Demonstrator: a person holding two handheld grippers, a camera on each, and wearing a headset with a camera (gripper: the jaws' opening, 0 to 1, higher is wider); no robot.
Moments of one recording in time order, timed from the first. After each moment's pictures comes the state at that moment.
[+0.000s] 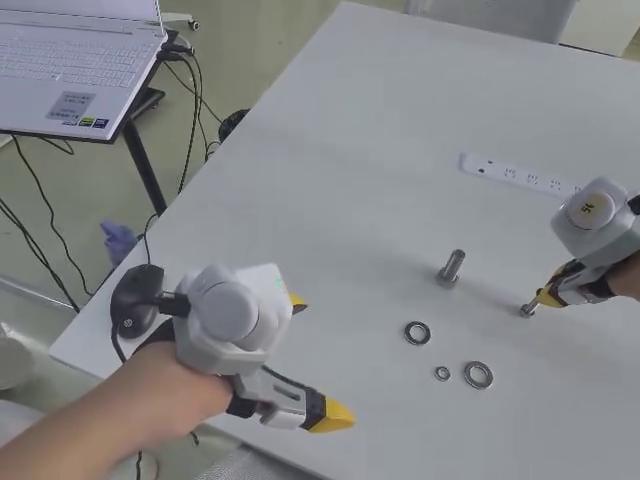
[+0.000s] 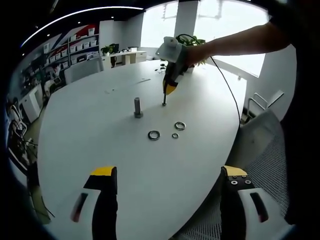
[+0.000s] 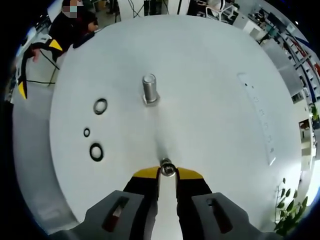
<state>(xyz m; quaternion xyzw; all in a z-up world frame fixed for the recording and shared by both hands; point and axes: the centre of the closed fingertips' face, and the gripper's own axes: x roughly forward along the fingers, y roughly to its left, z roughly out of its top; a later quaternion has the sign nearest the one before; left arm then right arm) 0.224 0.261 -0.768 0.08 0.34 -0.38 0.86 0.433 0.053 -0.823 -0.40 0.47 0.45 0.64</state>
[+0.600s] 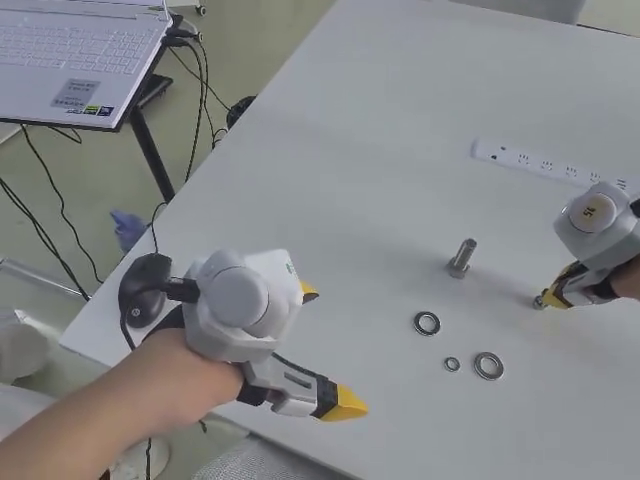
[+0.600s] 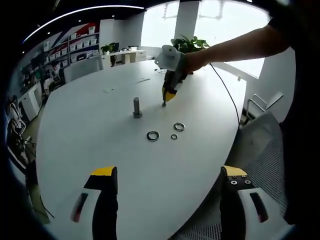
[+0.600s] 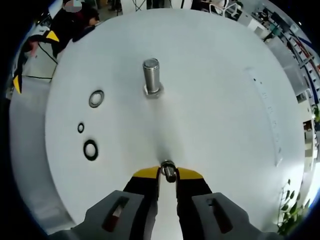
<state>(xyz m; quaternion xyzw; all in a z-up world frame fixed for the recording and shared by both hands) 0.225 0.259 -0.768 0.08 0.35 -0.38 0.85 0.428 0.054 -0.845 -0.41 0.48 0.46 0.63</state>
